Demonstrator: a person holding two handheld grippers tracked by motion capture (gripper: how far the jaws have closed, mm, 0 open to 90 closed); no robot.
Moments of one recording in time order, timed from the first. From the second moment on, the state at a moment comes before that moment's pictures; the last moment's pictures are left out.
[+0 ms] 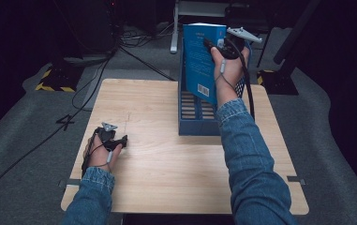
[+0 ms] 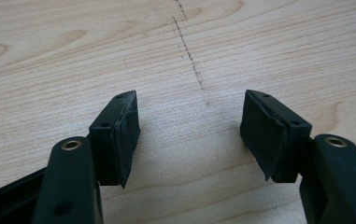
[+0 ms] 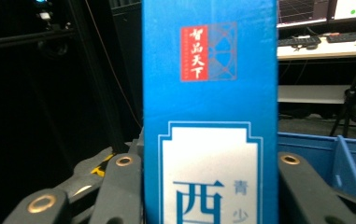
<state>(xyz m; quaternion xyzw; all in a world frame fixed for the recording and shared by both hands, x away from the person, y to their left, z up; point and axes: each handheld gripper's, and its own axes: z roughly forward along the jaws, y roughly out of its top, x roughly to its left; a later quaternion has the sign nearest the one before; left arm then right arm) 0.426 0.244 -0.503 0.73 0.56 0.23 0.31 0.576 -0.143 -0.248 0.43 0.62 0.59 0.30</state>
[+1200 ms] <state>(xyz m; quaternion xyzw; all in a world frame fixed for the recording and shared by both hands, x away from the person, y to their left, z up) 0.427 0.244 -0.503 0.73 0.56 0.23 0.31 0.581 -0.089 -0.315 0.44 0.64 0.54 0.32</state>
